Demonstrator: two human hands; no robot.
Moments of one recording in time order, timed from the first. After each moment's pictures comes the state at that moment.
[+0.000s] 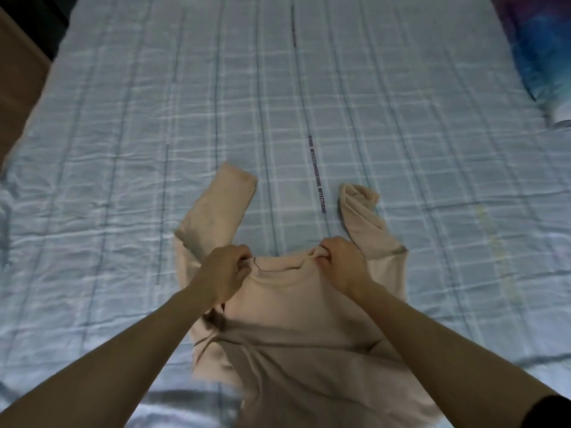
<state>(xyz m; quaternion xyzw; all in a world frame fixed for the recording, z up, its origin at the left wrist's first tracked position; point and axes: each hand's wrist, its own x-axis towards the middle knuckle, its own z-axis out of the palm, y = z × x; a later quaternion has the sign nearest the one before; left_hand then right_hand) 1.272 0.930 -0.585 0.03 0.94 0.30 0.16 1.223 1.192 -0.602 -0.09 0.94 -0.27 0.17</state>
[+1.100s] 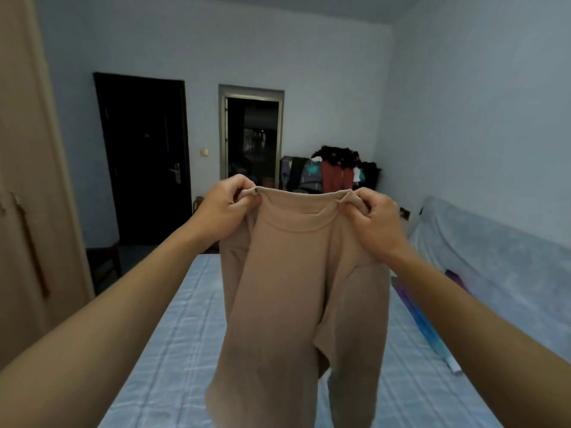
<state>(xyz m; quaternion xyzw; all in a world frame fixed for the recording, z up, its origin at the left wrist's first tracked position) 1.227 0.943 0.075 0.16 0.84 0.44 -0.28 1.188 1.214 0.061 -0.25 0.78 -0.45 -0.35</state>
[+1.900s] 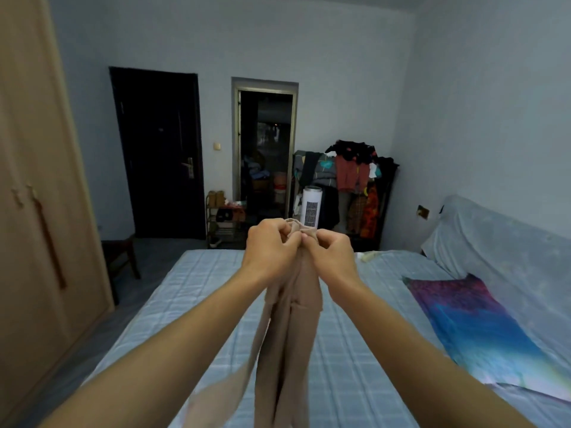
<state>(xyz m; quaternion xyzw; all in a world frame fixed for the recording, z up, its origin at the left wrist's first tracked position) 1.189 1.011 0.020 0.02 0.86 0.42 -0.29 1.149 1.130 -0.008 -0.13 0.75 -0.63 -0.15</state>
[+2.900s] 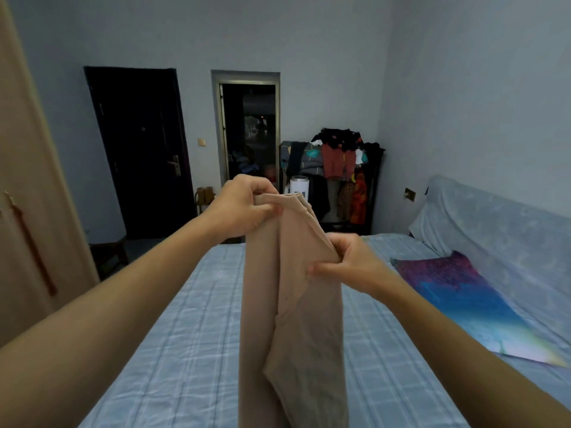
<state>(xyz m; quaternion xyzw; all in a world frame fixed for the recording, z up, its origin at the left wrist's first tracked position) 1.201 1.026 0.071 0.15 0.89 0.39 -0.20 1.180 1.253 -0.014 -0.29 0.78 -0.55 -0.01</state>
